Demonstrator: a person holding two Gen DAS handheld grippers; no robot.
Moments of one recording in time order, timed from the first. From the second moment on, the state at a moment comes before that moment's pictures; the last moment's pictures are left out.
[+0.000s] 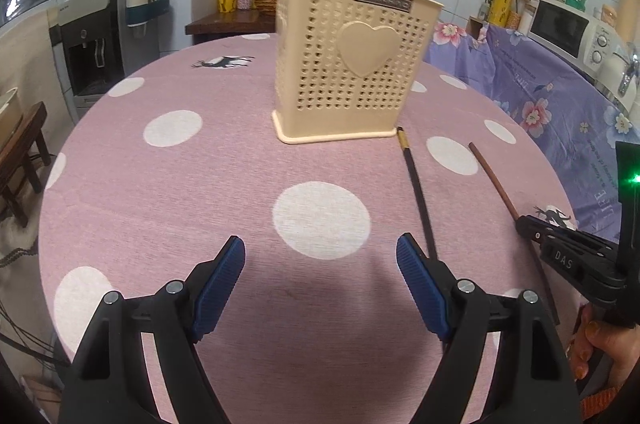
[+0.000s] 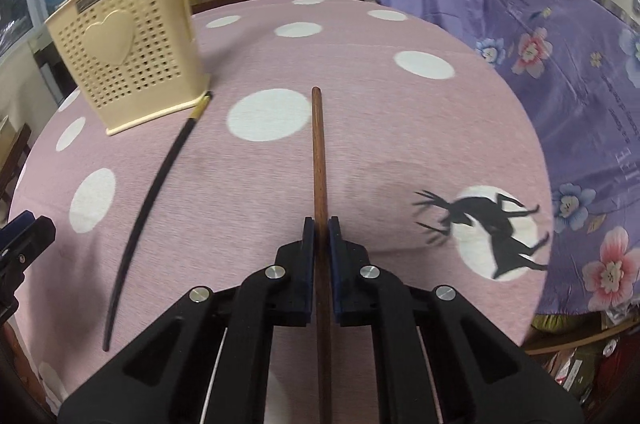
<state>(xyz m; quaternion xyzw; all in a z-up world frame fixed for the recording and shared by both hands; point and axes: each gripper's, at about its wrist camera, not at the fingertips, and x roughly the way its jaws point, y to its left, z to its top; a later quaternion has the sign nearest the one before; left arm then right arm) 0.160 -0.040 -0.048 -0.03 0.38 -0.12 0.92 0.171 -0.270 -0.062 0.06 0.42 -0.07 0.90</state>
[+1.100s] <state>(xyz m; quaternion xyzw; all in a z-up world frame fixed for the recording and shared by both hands) 0.273 -0.156 -0.061 0.07 0.44 -0.16 0.88 0.257 -0.300 -0.059 0.05 0.44 0.00 0.90</state>
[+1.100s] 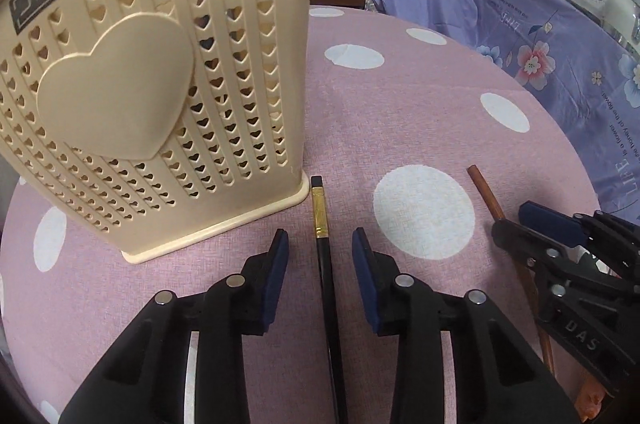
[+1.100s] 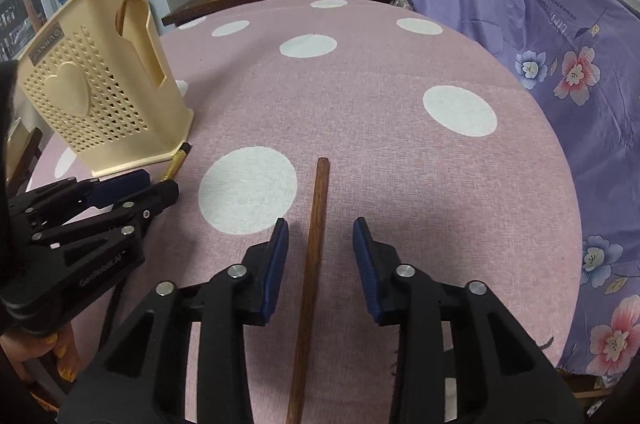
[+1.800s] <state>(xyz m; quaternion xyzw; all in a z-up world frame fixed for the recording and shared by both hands) 0.280 -0.161 -0.058 0.07 0.44 -0.14 0.89 0.267 -0.285 -0.060 0.02 0.44 -0.02 0.90</state>
